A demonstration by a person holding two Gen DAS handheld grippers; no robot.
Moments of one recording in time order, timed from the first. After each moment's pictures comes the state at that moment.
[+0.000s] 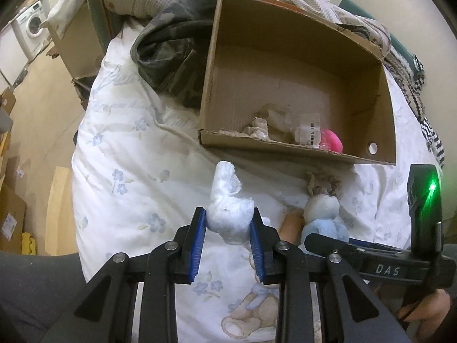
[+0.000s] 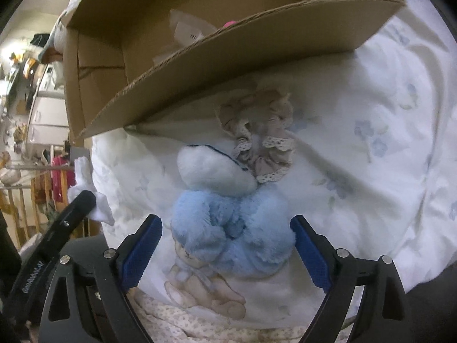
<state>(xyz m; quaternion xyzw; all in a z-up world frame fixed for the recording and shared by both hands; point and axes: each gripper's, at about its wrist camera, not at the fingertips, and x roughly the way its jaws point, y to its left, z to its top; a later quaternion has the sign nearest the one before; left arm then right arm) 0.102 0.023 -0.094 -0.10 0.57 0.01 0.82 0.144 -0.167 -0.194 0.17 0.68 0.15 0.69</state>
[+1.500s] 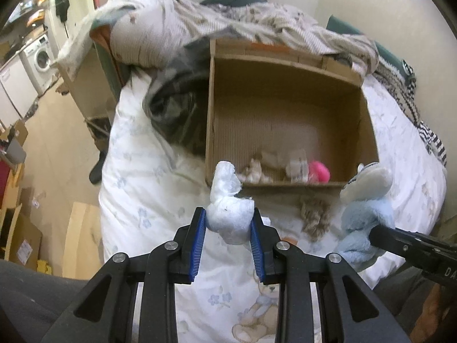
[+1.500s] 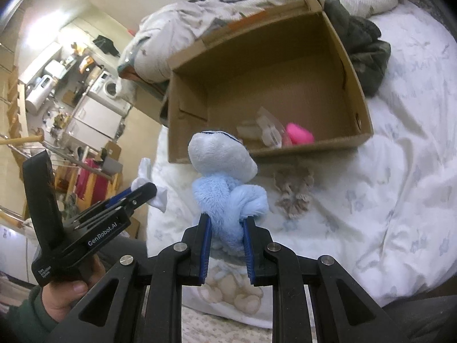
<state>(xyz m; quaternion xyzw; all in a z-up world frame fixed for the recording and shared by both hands) 0.087 0.015 -0.034 -0.05 0.48 0.02 0.87 0.103 -0.193 -0.071 0.17 0.53 0.24 0.80</state>
